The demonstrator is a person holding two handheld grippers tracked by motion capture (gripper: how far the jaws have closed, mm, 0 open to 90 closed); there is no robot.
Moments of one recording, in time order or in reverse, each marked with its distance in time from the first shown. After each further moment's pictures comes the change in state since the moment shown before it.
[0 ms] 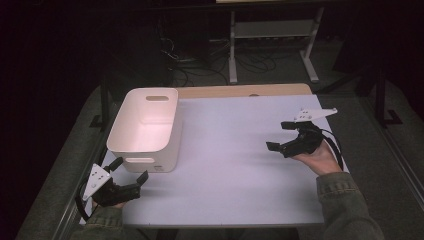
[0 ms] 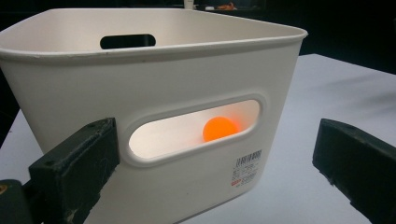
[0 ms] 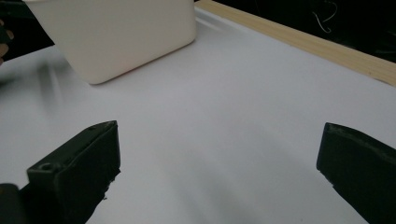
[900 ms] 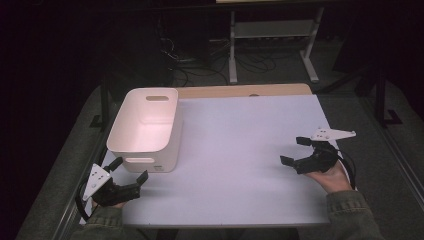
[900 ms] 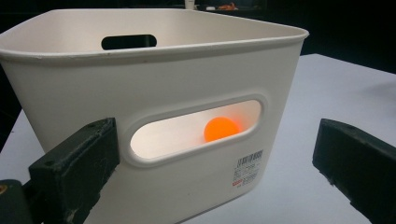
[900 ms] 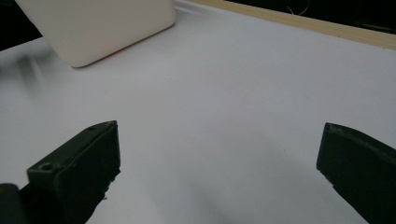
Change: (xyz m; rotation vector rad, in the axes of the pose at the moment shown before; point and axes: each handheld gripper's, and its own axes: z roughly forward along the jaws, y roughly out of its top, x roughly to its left) left arm 0.000 0.000 0.000 -0.001 0.004 0.003; right arm 0.001 -0.057 -0.026 -0.035 -0.074 0.068
